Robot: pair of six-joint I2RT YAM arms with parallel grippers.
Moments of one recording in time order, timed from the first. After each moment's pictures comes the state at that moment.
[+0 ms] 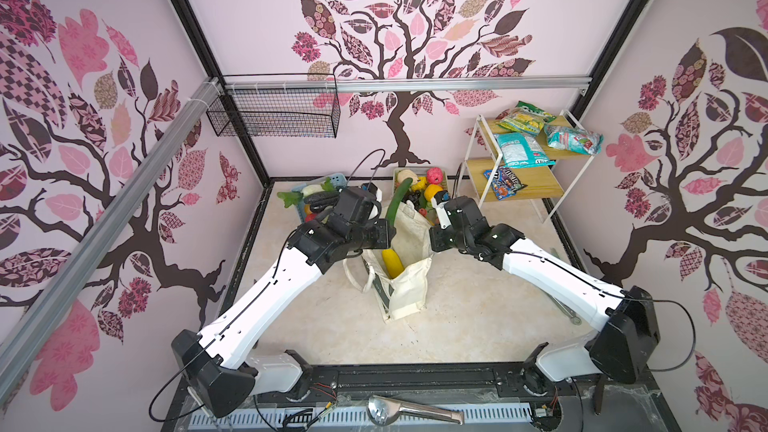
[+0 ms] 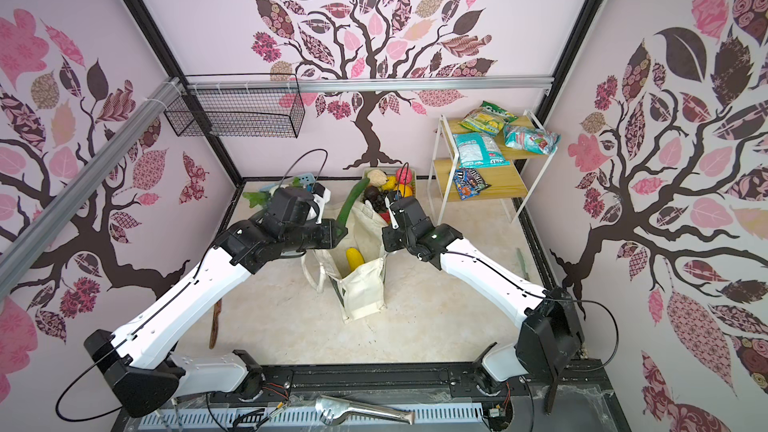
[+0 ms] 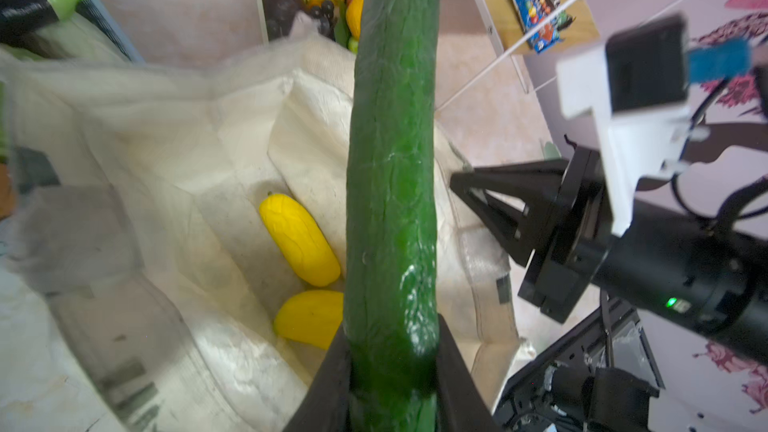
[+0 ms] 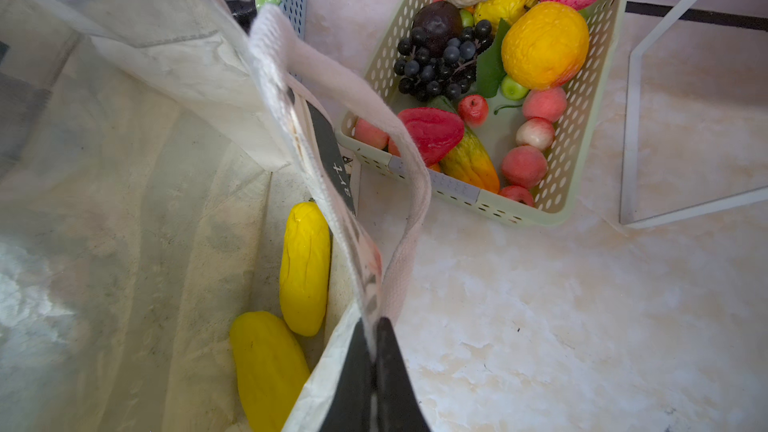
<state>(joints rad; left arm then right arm) -0.68 1.30 1.39 -0.84 0.03 -0.53 0.65 1.44 1.21 -0.48 0.08 0.30</state>
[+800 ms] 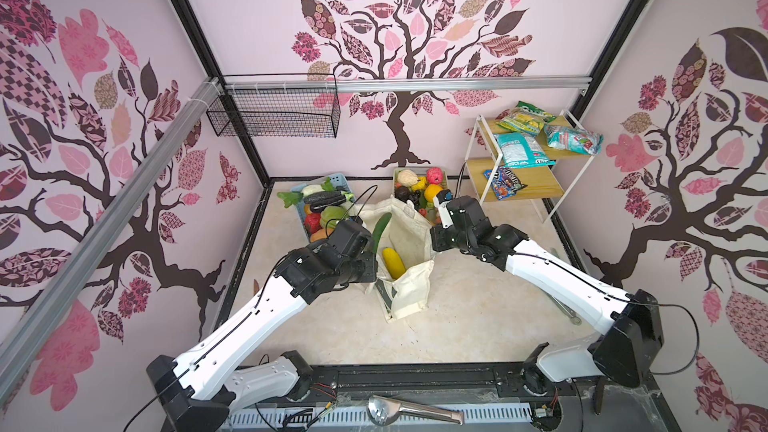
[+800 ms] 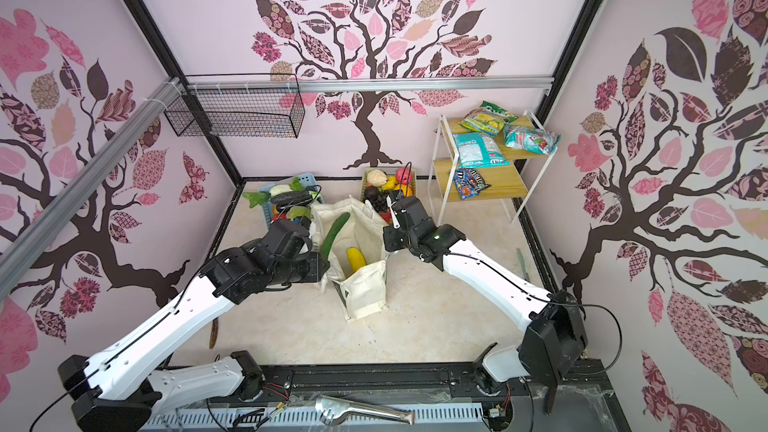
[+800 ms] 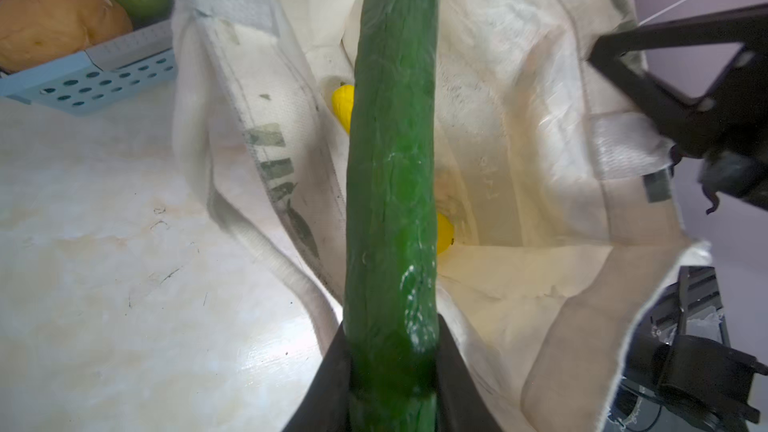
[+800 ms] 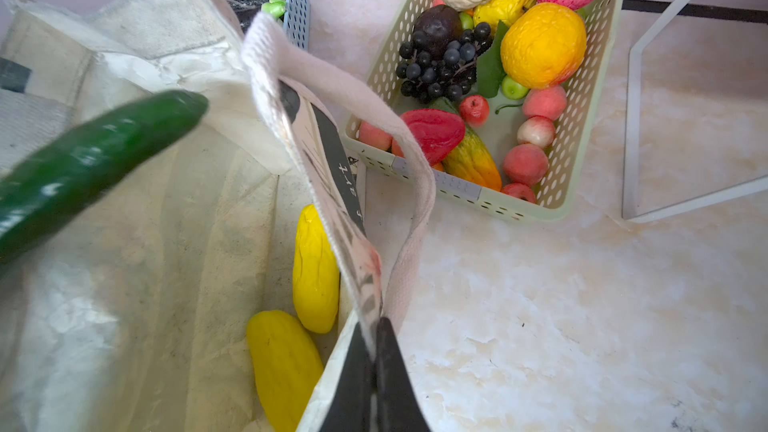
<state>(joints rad) -0.75 1.15 1.21 -1.01 -0.07 -0.63 0.65 1.41 1.21 -0.49 0.07 0.32</state>
